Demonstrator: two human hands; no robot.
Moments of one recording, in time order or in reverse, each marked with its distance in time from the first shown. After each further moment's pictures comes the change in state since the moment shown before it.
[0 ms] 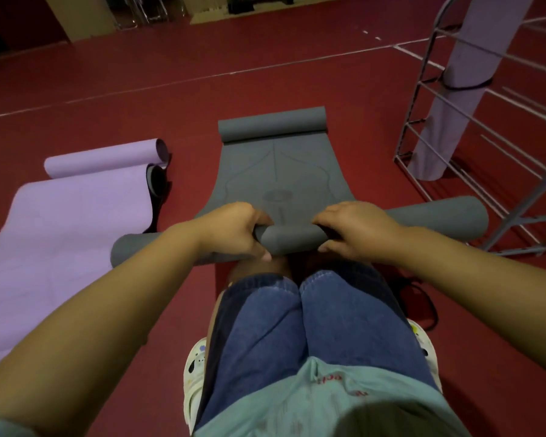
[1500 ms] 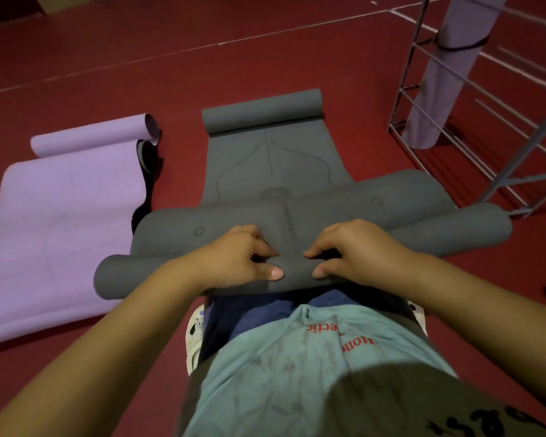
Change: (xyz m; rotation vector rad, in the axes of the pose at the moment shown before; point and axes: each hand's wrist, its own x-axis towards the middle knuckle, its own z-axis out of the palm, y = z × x) left_hand -0.061 0.036 0.070 -0.241 -0.085 0.010; right_hand -0.073 -0.056 0.020 0.379 -0.123 0.136
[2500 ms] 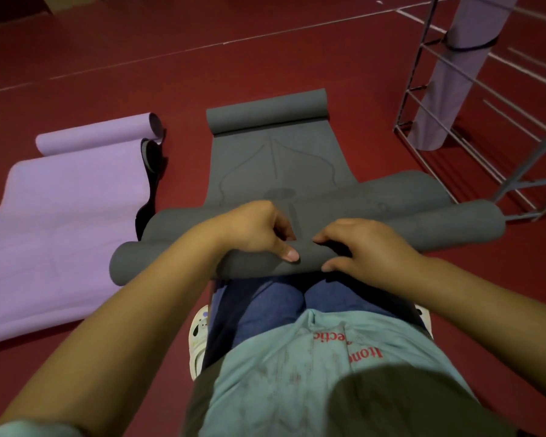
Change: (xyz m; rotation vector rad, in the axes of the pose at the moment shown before) left_hand 0.038 0.011 -0.032 0.012 -0.077 -0.094; right_hand 0.009 0.016 0.011 -0.033 0.200 -0.080
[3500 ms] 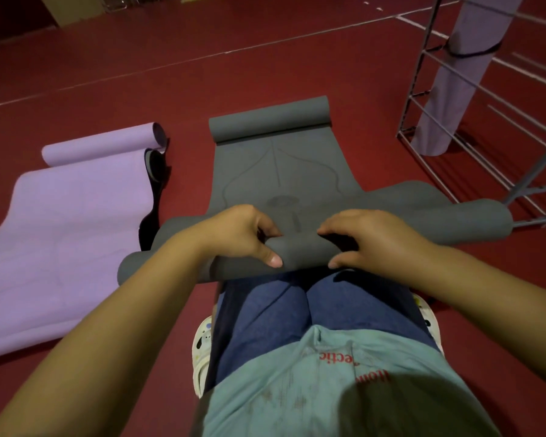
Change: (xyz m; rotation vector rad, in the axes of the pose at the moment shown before) left_hand 0.002 -0.028 -0.015 -0.017 0.059 -0.001; right_hand 0.021 0.009 -0.022 -0.035 -0.082 0.007
